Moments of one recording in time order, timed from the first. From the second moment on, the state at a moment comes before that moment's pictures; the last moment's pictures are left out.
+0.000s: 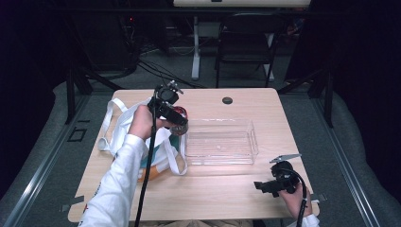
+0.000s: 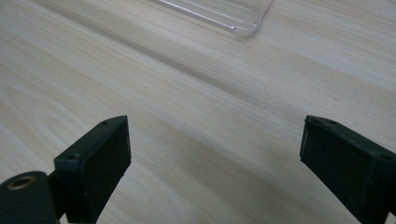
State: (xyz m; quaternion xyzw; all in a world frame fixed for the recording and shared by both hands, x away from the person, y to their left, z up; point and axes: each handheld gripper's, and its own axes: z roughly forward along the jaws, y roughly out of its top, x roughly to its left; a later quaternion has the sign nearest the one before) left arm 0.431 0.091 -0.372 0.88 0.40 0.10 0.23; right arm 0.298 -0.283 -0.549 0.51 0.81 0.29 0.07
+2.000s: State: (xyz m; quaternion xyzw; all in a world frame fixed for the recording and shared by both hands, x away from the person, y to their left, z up) left arm 0.434 0.038 -0.472 0.90 0.39 0.01 0.21; right arm 0.299 -0.282 -0.549 0.50 0.82 0.28 0.06
